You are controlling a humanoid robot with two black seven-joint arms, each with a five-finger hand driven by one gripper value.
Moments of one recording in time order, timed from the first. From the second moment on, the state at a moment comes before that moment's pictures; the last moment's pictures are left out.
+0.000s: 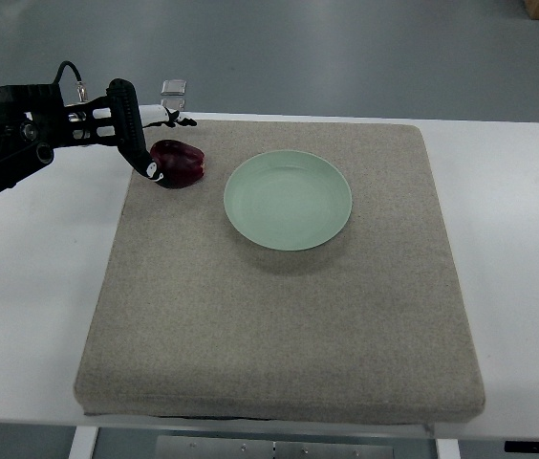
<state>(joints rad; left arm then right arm) -1.20 0.51 -0.03 -0.79 1.16 -0.22 -0.17 0.00 0.00 -0.03 0.12 0.01 0.08 0.02</state>
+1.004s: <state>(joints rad) -1.24 0.50 -0.02 -0.79 1.20 -0.21 -0.17 0.00 0.00 -0.03 0.12 0.01 0.08 0.02</state>
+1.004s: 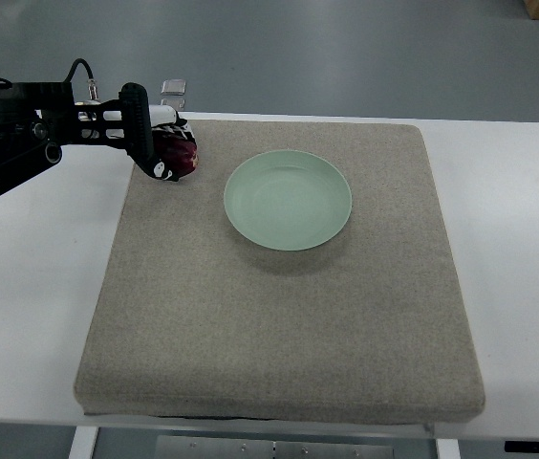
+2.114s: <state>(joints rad) -1.28 0.18 -0.04 -0.77 1.22 -0.21 -0.15 0.00 0.00 -0.03 0.12 0.01 0.08 0.02</state>
